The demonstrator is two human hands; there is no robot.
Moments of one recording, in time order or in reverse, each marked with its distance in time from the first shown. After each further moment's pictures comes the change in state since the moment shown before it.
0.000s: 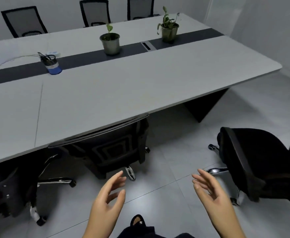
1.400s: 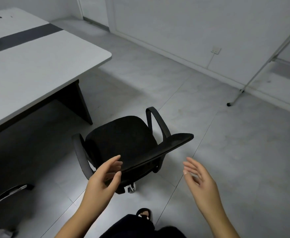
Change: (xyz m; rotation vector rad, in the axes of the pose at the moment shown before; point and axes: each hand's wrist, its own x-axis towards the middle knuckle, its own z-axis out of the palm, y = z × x) left_hand -0.072 0.204 0.627 0.116 -0.596 0.264; right_hand -0.020 0.080 -0.624 -0.085 0.596 0.054
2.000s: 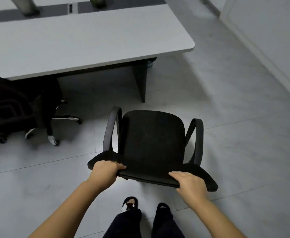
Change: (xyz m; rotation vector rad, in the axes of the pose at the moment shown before) left_hand 0.054 -0.045 0.071 0.910 -0.135 -0.524; right_hand 0.211 0.068 0.026 -1.039 -0.910 -0.697
